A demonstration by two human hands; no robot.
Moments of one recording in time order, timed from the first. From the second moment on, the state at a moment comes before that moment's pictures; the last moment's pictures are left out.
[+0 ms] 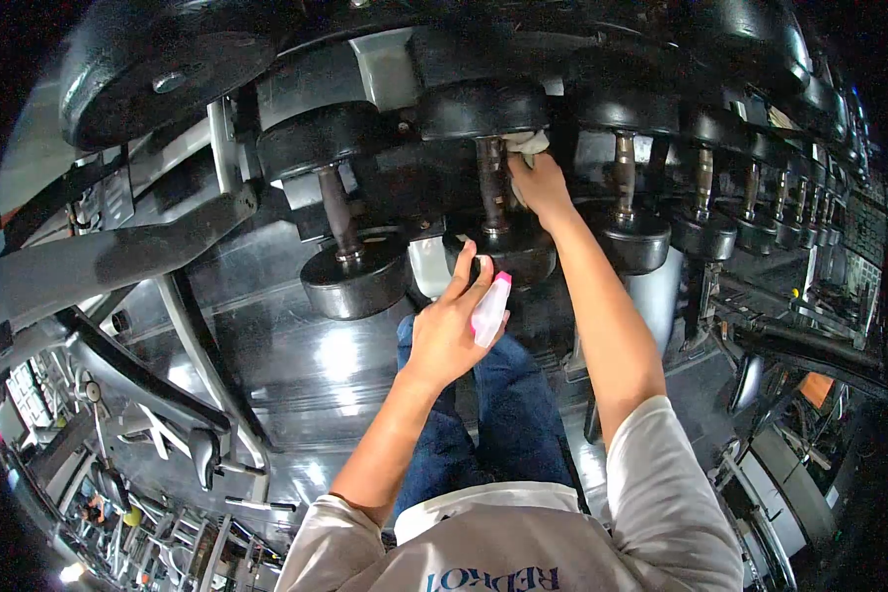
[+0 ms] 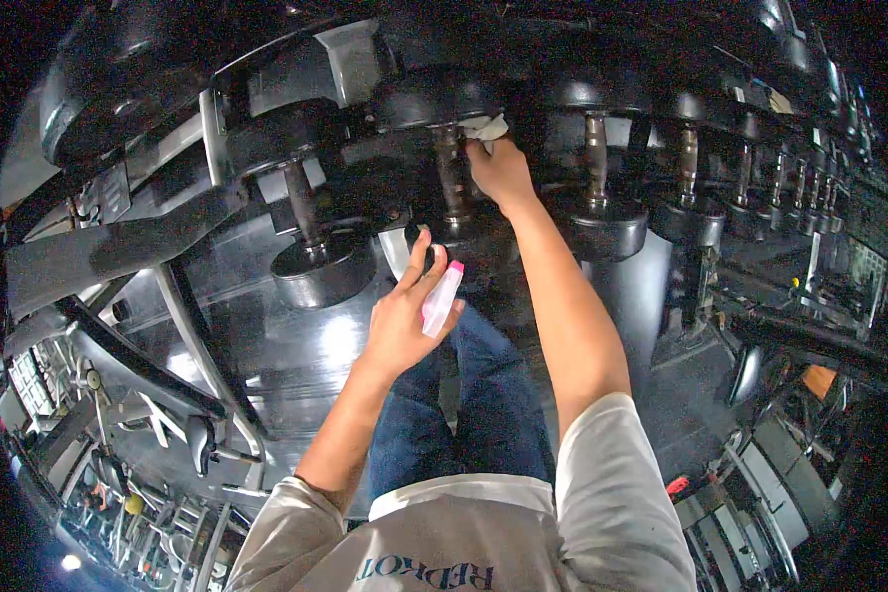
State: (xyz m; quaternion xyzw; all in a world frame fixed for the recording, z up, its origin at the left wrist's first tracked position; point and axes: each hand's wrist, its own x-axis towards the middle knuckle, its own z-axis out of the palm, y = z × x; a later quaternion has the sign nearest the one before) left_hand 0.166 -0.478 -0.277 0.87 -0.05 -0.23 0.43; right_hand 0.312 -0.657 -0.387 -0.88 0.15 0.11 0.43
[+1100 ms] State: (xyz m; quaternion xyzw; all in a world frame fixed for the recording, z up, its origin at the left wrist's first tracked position) left_hand 0.151 -0.456 -0.307 0.83 -0.02 -0.23 0.50; right_hand 0.285 -0.643 -0.329 -0.92 -0.07 0.11 0.38
